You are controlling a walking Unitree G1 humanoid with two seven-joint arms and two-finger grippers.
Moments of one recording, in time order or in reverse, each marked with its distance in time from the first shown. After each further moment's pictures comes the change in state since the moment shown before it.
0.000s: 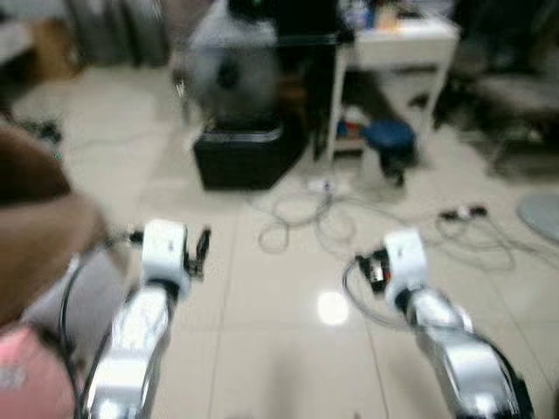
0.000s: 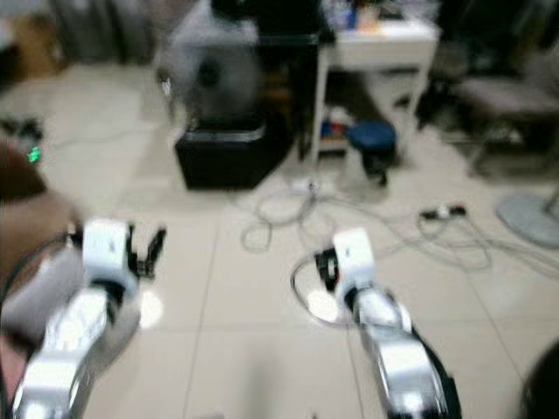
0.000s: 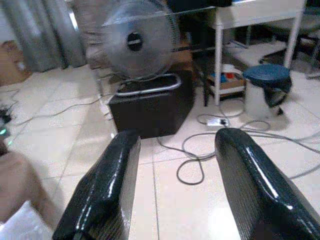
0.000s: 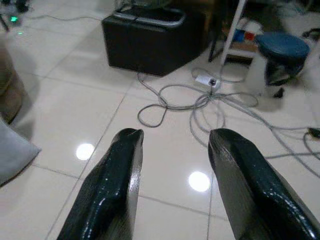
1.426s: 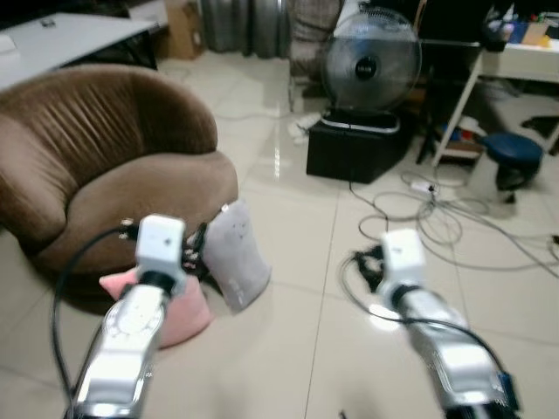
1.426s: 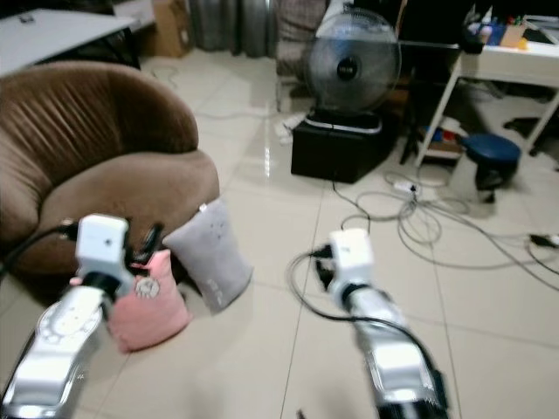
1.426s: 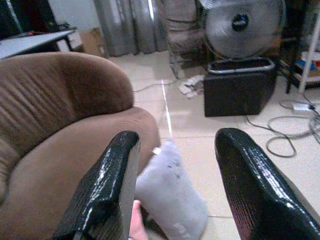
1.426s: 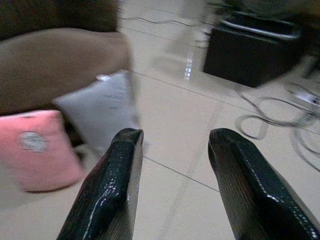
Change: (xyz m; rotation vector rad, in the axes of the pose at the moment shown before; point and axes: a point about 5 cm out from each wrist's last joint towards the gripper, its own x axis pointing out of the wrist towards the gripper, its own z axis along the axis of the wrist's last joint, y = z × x) left arm -0.001 0.010 0.001 0.043 0.013 0.009; right arm 0.009 0.009 0.003 0.048 -0.025 0.011
